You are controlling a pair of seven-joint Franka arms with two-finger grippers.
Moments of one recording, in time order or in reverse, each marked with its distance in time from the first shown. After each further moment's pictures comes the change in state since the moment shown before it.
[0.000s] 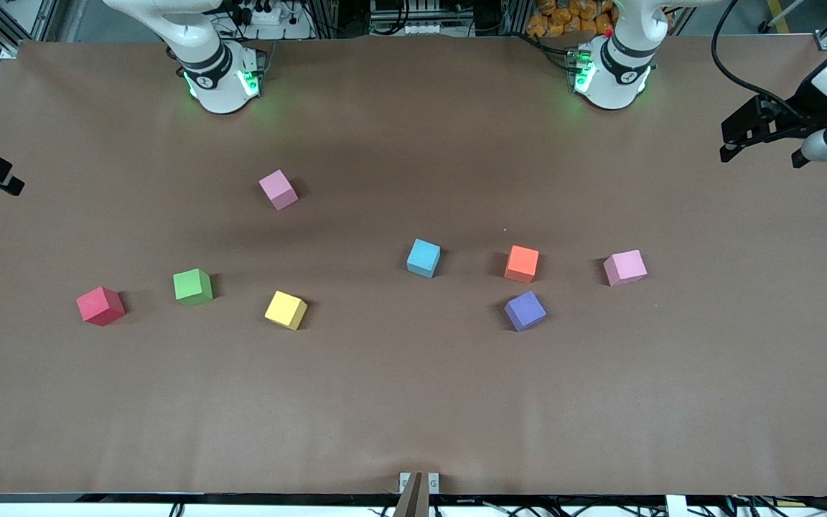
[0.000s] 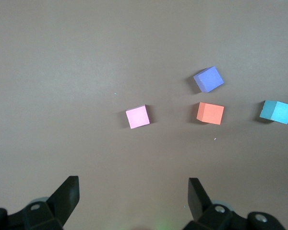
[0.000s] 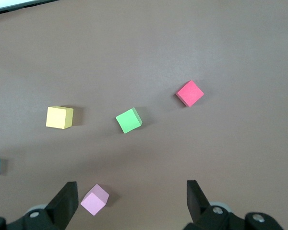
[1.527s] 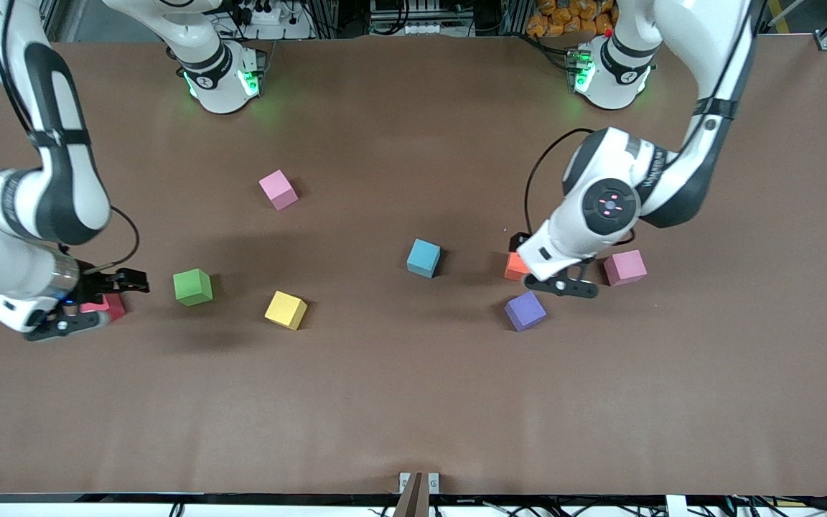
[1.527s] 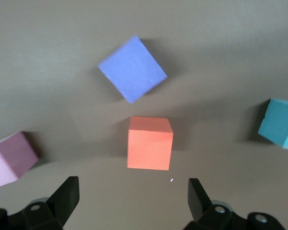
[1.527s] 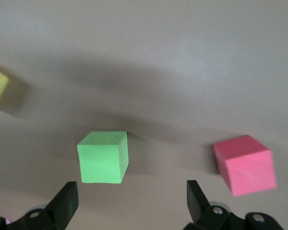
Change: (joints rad) left arm -0.273 0.409 -0.075 -0.349 0.004 0.596 -0.207; right arm 0.013 0.412 0.001 -0.304 0.029 0.543 -0.490
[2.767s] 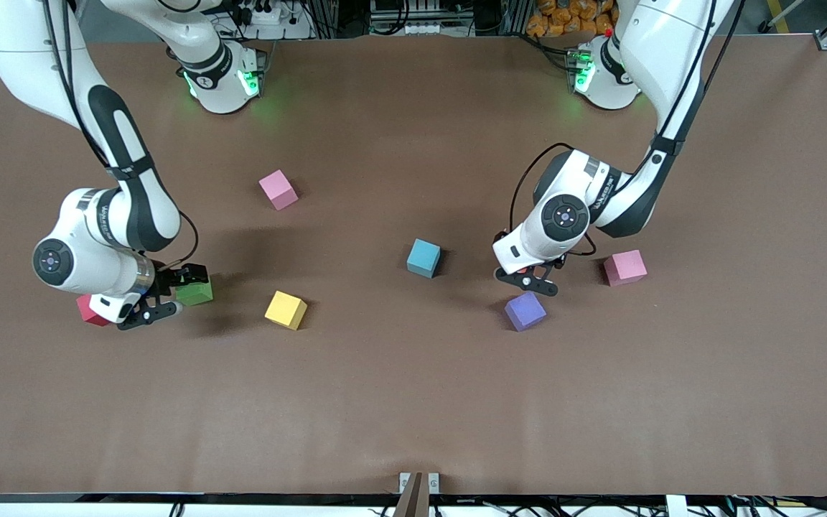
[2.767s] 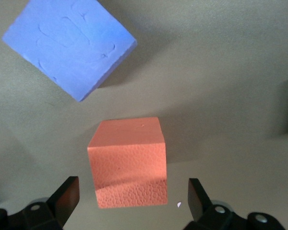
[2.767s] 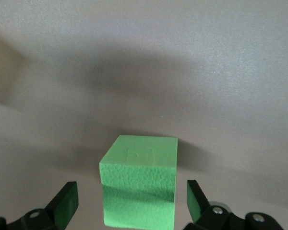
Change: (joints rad) left arm -0.030 0.108 0.000 -0.100 0.025 0.189 0.060; right arm 0.068 0.060 0.007 -0.183 0.093 0.215 -0.019
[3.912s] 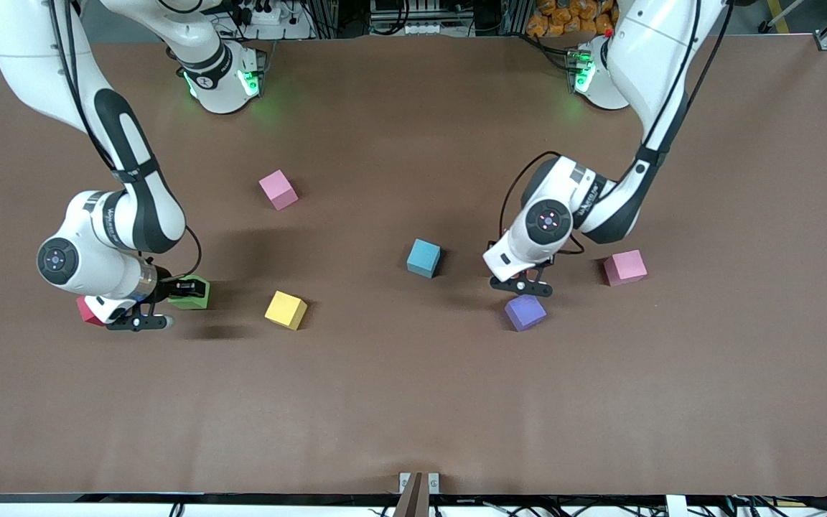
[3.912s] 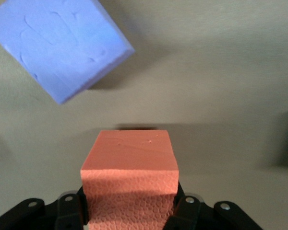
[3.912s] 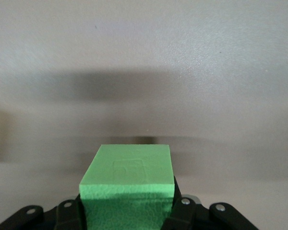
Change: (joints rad) left arm -0.050 0.026 -0.003 0.042 0.025 -0.001 -0.254; right arm 0.025 -0.015 -0.011 0.014 0.002 0.030 0.365
